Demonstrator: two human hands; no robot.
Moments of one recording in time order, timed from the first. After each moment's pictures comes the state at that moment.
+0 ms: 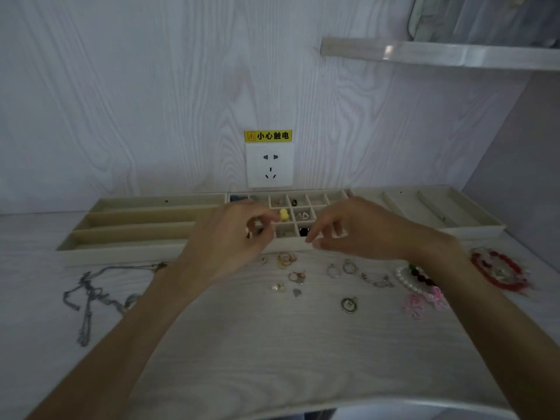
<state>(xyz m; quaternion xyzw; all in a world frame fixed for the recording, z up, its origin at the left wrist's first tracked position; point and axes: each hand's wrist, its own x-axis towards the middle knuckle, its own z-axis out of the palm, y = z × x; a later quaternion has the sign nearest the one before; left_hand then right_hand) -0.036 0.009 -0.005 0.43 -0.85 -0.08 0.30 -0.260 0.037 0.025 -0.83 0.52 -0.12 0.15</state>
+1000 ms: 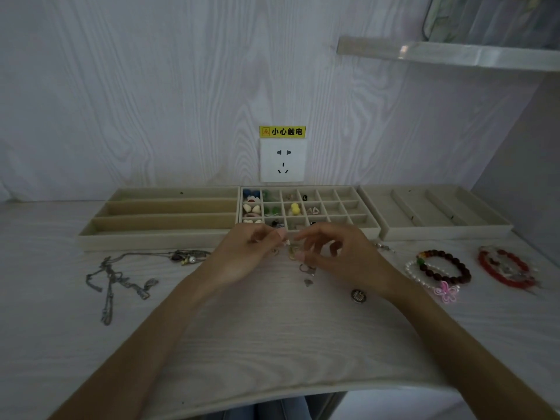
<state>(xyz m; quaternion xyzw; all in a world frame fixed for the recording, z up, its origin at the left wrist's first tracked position) -0.033 0.028 -0.021 0.48 -0.73 -0.40 0.29 -0.225 0.057 -0.033 -0.73 0.49 -0.39 0.29</state>
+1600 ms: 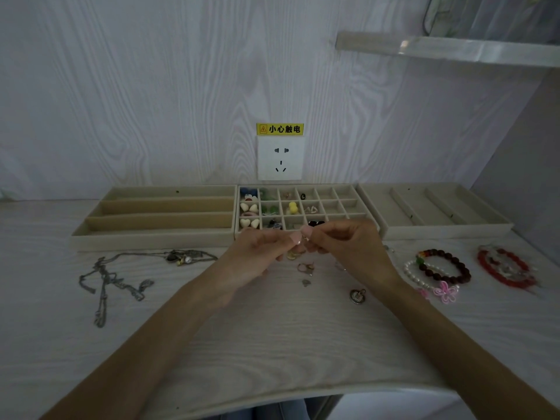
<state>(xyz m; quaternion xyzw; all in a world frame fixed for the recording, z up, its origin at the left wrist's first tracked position) -0.047 0.048 -0.011 0.48 -0.65 -0.52 0.28 -0.220 0.056 -0.032 -0.60 0.50 -0.53 0.34</state>
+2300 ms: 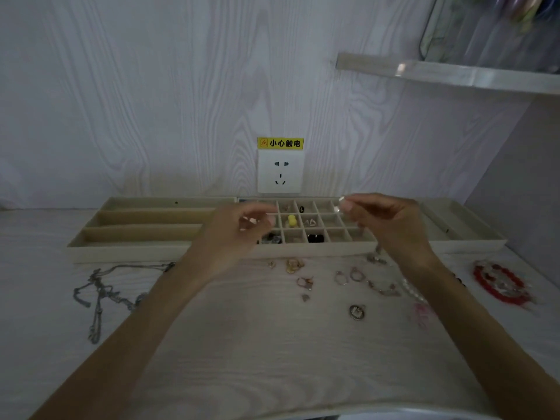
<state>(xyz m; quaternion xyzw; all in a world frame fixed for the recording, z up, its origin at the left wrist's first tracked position) -0.024 0.013 0.002 0.47 -0.76 -0.29 0.35 -0.254 0.051 0.013 -0.59 0.50 -0.58 0.26</state>
